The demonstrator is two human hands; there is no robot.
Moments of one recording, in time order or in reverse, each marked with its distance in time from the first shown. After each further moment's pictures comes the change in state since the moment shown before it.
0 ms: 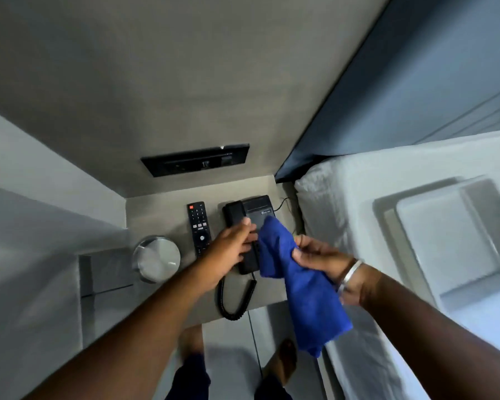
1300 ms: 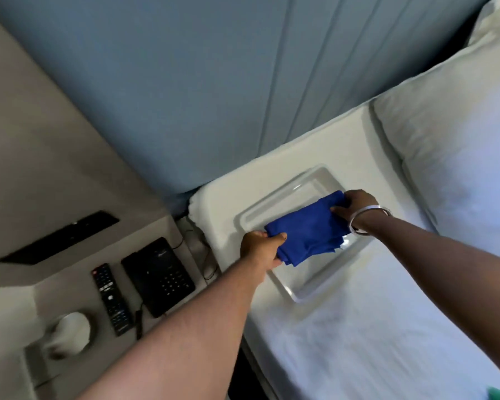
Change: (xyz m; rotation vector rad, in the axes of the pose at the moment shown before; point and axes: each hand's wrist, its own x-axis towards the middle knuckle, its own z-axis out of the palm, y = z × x) left_hand 0.038 0.086 0.364 -0.030 0.044 -0.216; right_hand -0.158 -0.094 -0.359 -0.959 0.980 0.091
